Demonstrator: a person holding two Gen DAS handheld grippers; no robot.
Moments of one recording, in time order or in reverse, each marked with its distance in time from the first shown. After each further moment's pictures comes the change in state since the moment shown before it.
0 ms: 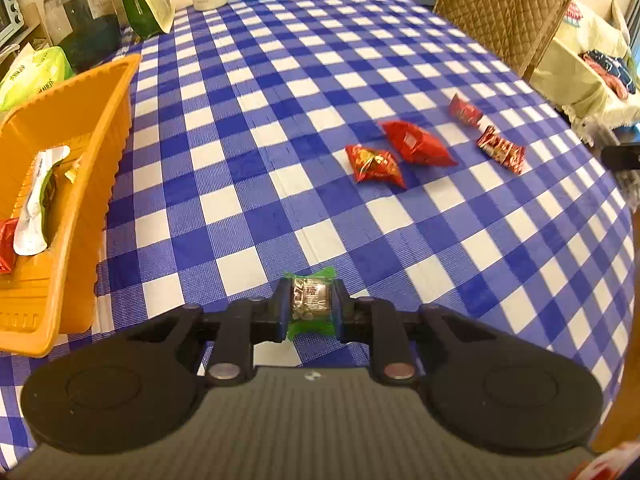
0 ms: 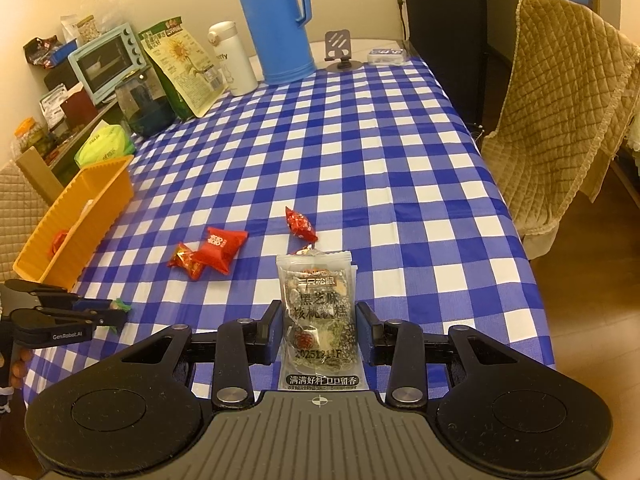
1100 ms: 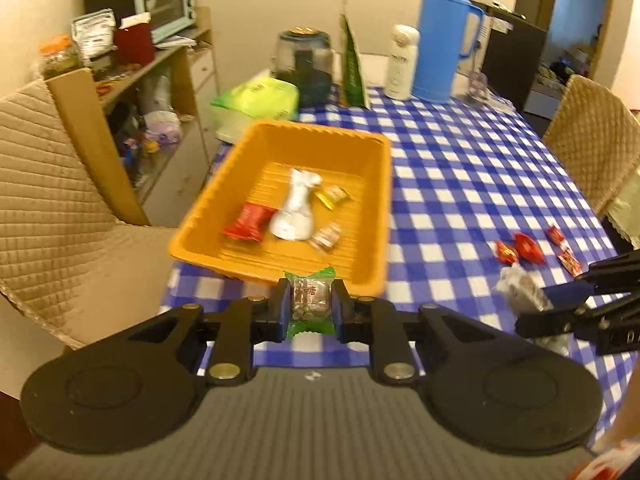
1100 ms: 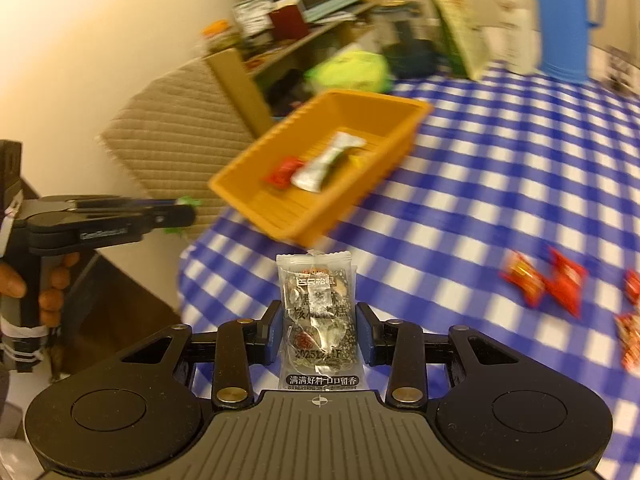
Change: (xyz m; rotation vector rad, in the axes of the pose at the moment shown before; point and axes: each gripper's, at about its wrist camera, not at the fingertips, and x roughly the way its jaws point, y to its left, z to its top) left arm -0.173 0.137 -0.055 -0.319 -0.204 0.240; right arm 0.050 0.251 0.006 -0.347 0.177 0.479
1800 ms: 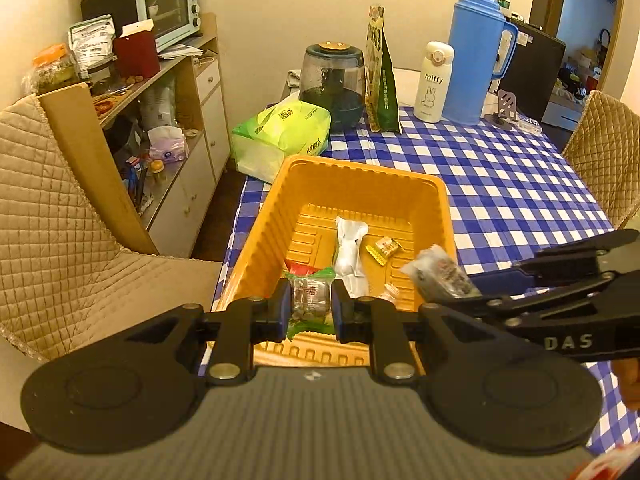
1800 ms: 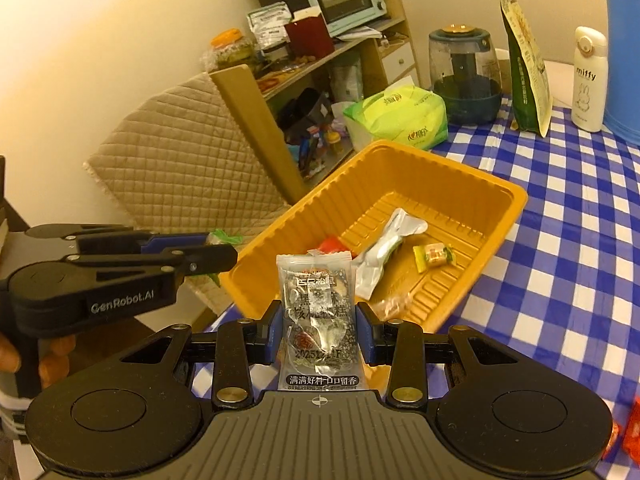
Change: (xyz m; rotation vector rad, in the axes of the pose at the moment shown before) left arm 0.061 0.054 0.059 0.013 -0.007 -0.007; right arm 0.111 0.026 0.103 -0.012 -0.032 -0.031
